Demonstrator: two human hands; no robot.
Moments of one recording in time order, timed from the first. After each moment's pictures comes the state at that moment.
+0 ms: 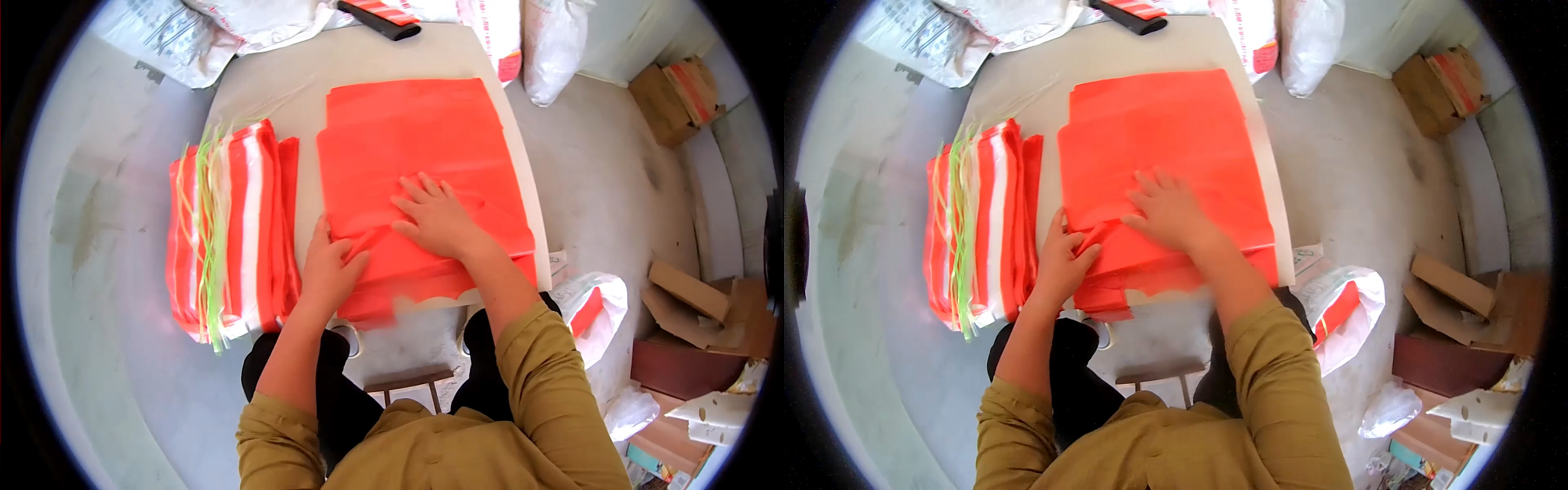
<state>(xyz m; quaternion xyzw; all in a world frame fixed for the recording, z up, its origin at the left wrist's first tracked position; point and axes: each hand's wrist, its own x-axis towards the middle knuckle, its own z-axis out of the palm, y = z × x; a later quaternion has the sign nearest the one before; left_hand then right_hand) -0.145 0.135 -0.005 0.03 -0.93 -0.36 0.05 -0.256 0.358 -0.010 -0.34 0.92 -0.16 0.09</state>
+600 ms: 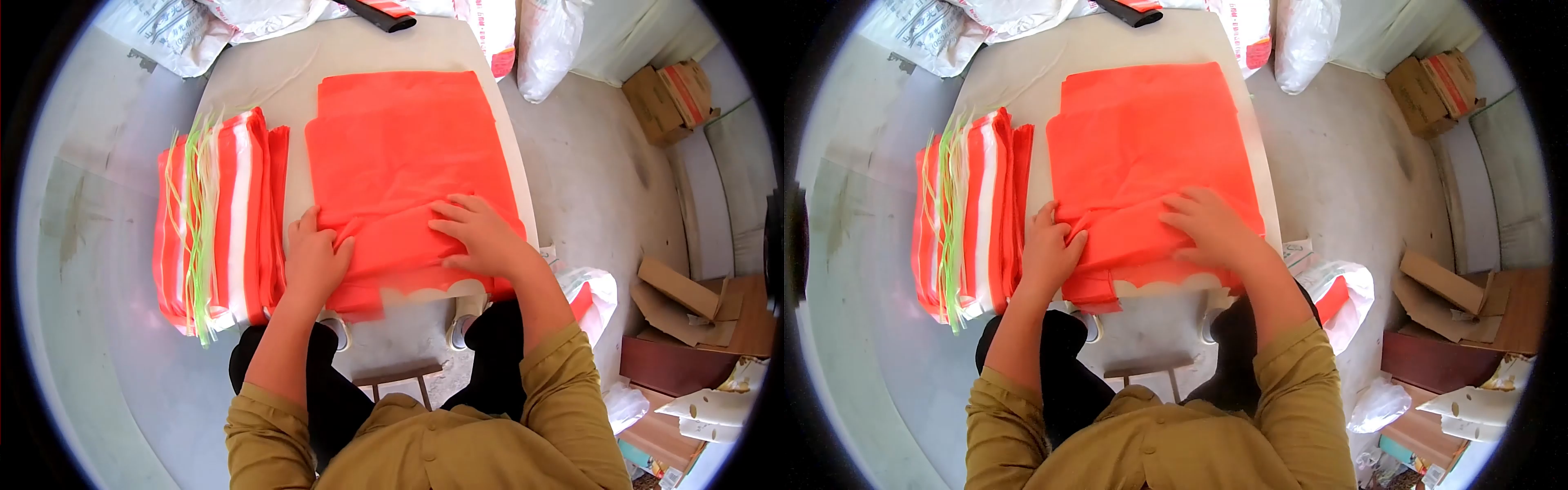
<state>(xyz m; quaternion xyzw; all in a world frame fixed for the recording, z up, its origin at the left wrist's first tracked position) -0.147 0.139 0.003 0.03 -0.97 -0.23 0.06 -0.222 0.446 0.026 -0.41 0.89 -0.19 0.09</state>
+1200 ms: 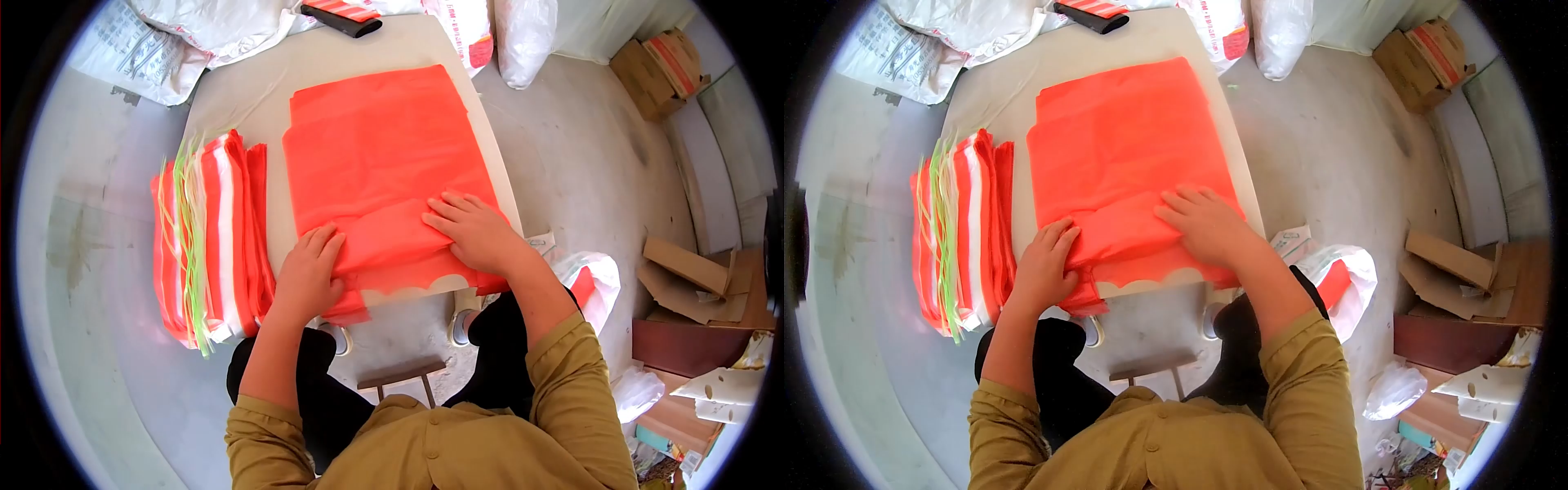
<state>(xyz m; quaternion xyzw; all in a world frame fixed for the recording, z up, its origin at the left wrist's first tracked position) -0.137 0.149 0.015 -0.19 -0.97 -0.16 0.03 -0.213 0.479 0.010 -0.41 0.90 -0.12 0.03</state>
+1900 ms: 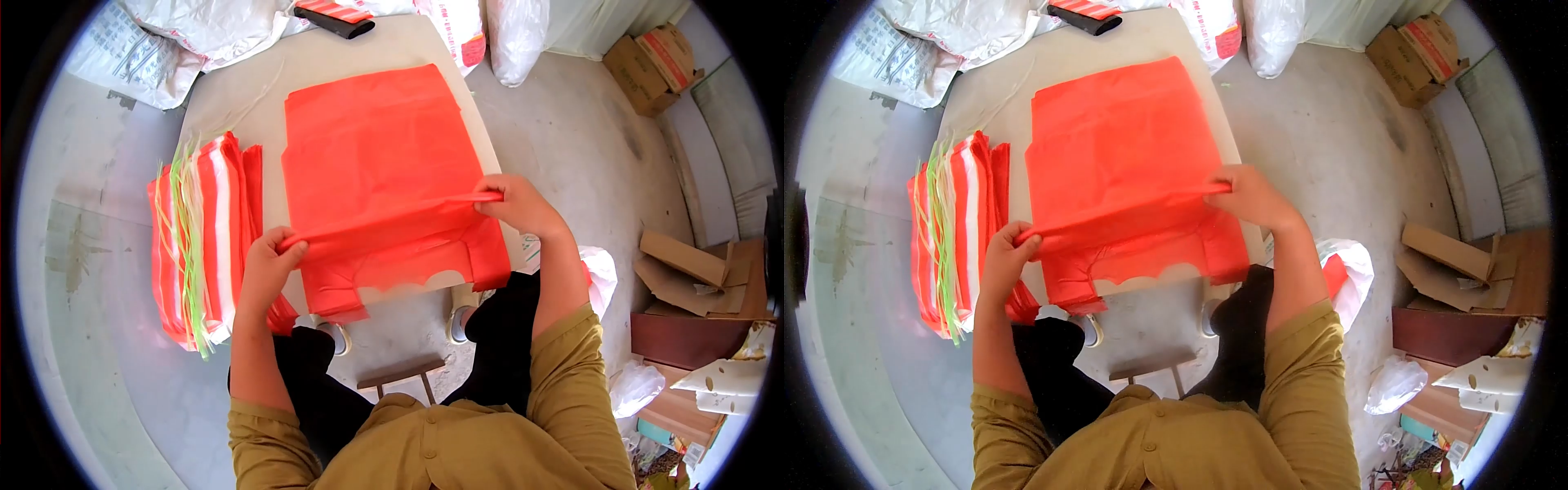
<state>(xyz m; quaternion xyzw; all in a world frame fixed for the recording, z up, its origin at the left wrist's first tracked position) -0.149 0.108 0.031 0.11 -0.83 -0.55 -0.07 -0.246 0.532 0.046 -0.12 0.85 -0.46 0.20</state>
